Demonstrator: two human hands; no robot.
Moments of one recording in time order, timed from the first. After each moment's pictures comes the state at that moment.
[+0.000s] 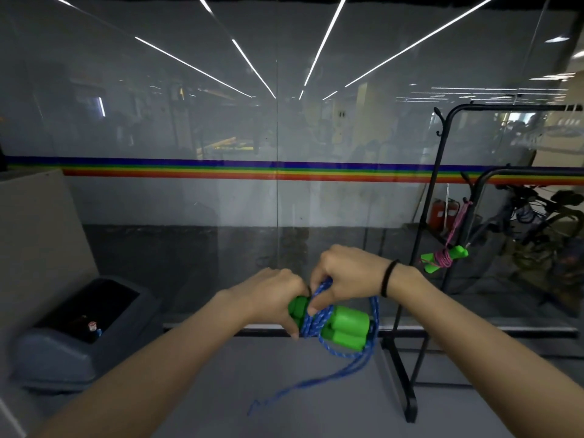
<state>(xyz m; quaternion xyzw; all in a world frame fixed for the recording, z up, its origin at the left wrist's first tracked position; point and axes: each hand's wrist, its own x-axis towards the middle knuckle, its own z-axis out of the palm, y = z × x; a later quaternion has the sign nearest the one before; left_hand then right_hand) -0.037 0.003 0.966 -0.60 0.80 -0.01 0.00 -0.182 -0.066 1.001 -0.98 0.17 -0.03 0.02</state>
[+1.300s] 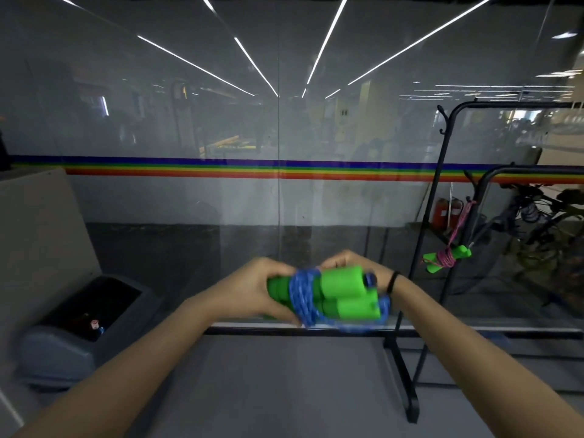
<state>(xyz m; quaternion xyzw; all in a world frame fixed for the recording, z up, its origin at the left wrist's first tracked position) -0.015 0.024 0.968 -0.53 0.75 0.24 -0.30 -0.187 -0.112 0.957 -0.79 0.07 -0.04 0.60</state>
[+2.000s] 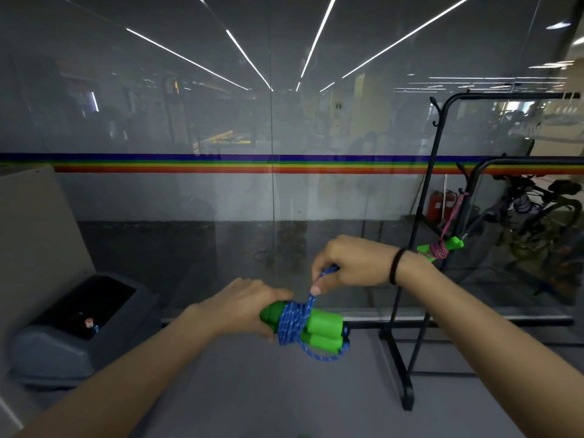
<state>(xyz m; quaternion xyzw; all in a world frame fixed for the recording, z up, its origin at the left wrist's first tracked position) -0.012 0.010 0.934 -0.63 0.77 -0.01 0.01 -0.200 -0.082 1.004 -0.98 0.18 -0.01 0.09</state>
